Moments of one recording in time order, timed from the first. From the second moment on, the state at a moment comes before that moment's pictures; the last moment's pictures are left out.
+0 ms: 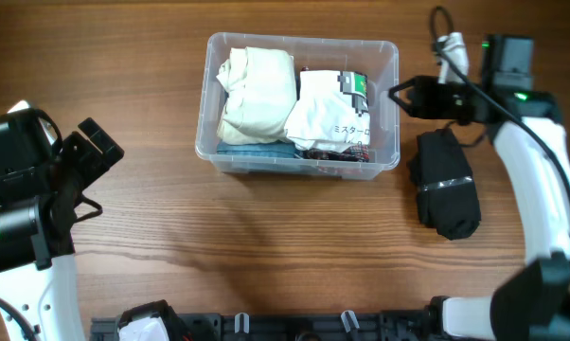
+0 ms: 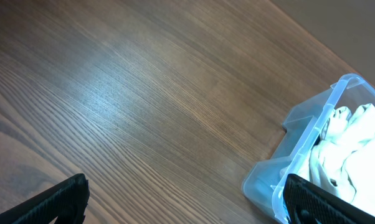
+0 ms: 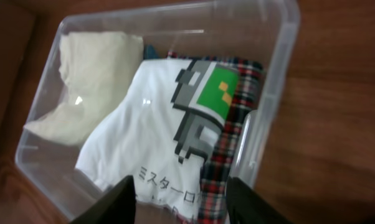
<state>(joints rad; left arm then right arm) 0.27 1.06 1.28 -1.08 -0.06 -0.41 -0.11 1.54 1.30 -0.73 -0.62 0.01</state>
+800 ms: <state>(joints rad) 0.27 1.06 1.28 -1.08 -0.06 -0.41 -0.44 1.69 0.94 -0.68 -0.42 0.09</state>
